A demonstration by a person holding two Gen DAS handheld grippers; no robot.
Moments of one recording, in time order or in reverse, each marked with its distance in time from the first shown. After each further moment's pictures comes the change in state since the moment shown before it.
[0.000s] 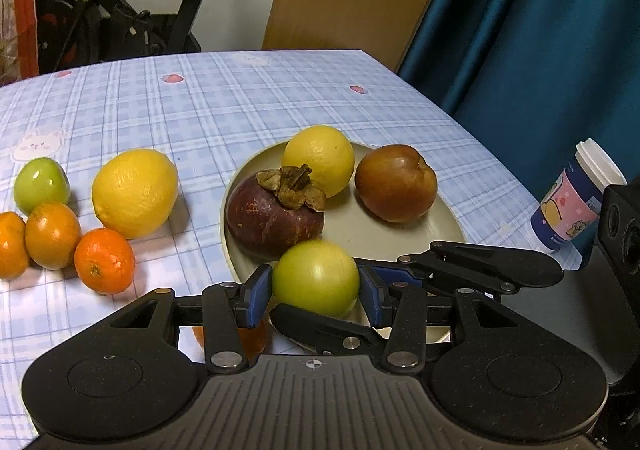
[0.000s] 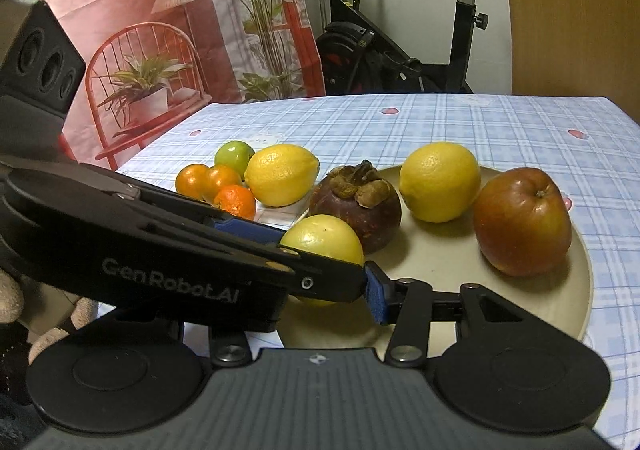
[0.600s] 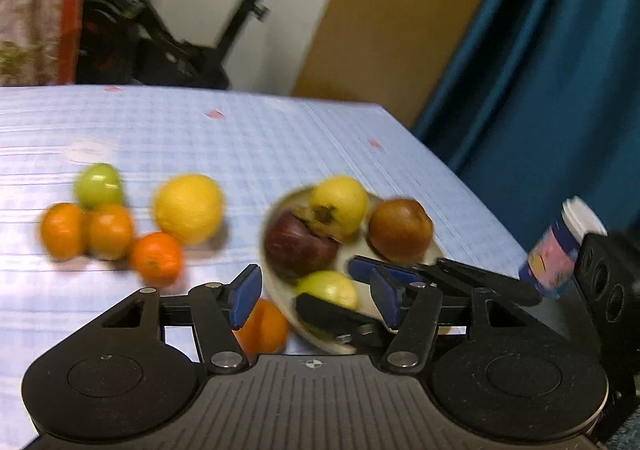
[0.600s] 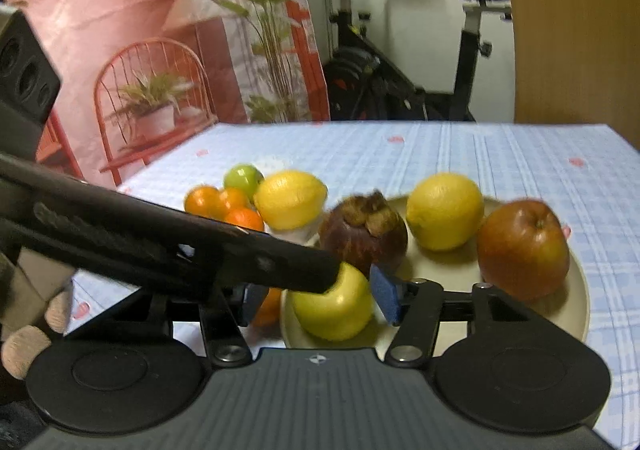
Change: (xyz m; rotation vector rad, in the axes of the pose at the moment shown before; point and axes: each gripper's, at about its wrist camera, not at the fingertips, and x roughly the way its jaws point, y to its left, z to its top) left arm -0.062 0.015 -0.017 -0.122 -0.174 0.046; right arm -0.009 0.008 0.003 -0.041 -0.112 0.013
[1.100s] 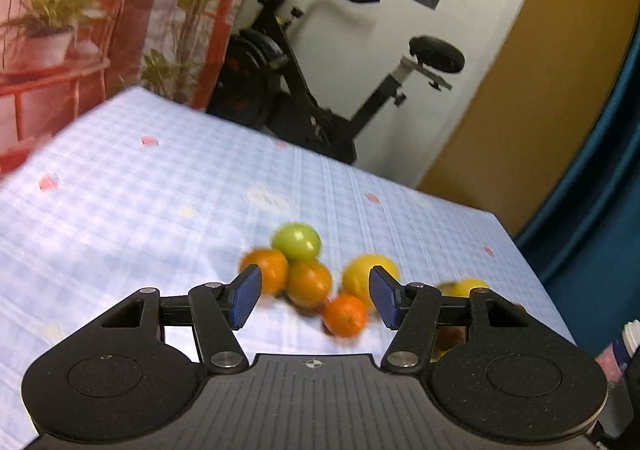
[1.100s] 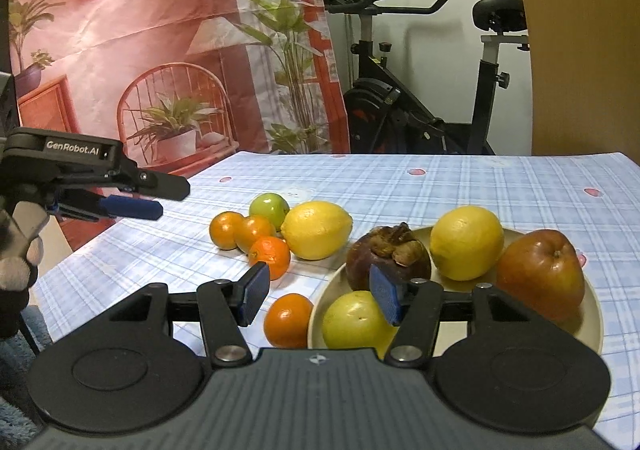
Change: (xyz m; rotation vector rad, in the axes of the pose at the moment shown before) left arm -0.075 0.082 0.006 -0.227 -0.216 0.270; right arm -0.002 0.007 0.001 -0.031 -0.057 0.050
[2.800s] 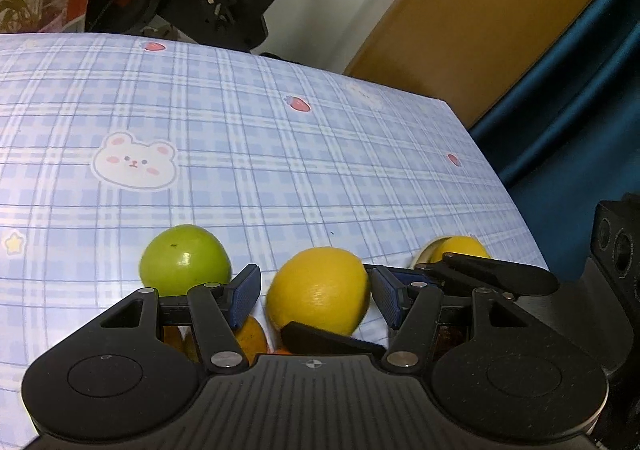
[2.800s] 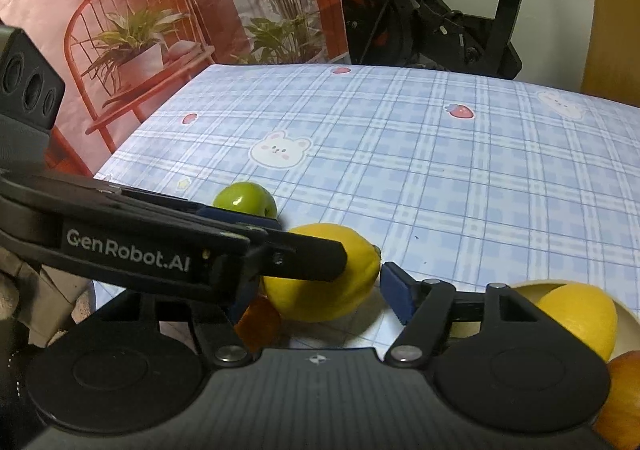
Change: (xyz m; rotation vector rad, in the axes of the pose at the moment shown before) left arm 0.199 -0.025 0.025 0.123 0.446 -0.300; right arm 0.154 -0.004 0.077 0.054 0.398 -0.006
